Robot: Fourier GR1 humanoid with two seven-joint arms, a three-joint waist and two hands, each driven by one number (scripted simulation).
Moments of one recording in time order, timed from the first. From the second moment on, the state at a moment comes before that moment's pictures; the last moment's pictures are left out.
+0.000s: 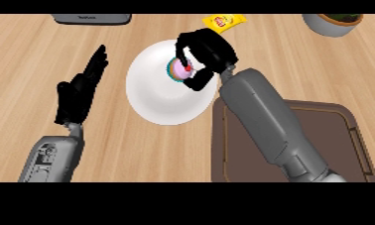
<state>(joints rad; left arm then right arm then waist) -0.26 0.16 0.02 -1.43 -0.12 0.02 0.10 -0.90 -0.02 0.26 -0.89 0.69 0.00 -0.15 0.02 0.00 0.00</state>
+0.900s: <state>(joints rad) -0.34 0.14 0.00 -1.37 -0.12 -0.01 0.08 -0.98 0.00 0.56 -0.57 0.29 -0.19 -0.08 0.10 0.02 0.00</state>
